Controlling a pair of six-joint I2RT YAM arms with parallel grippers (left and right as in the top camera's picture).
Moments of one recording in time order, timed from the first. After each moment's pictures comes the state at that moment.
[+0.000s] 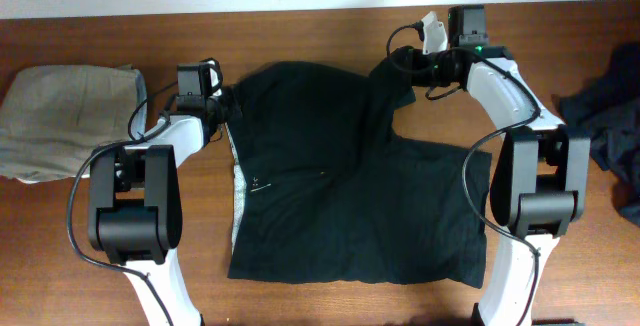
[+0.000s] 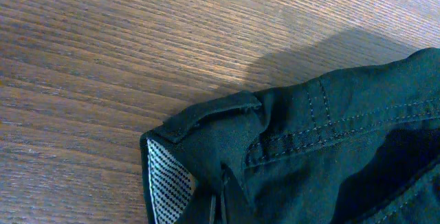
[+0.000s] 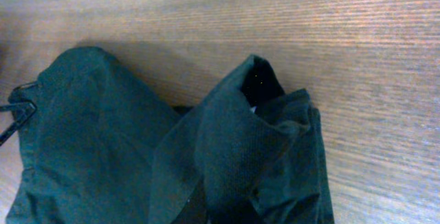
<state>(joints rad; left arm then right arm) -0.03 2.12 1.25 0.00 0.13 -0.30 0.02 2.19 1.71 -0.53 -0.52 0.11</state>
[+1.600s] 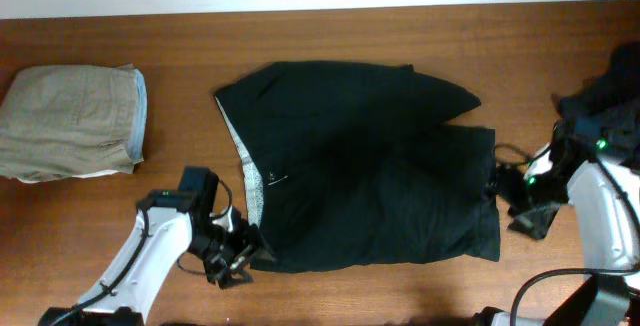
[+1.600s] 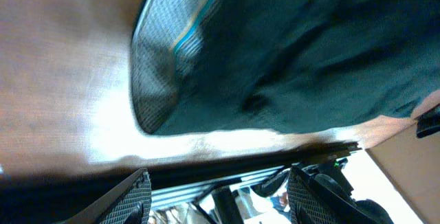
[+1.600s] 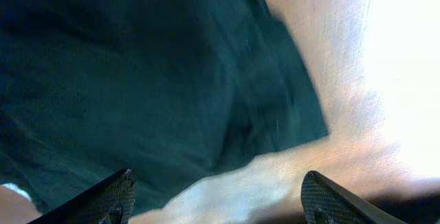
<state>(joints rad) -0.11 1.39 0.67 -1.03 0.60 -0.58 -0.38 1.45 1.00 -1.19 -0.26 0.35</state>
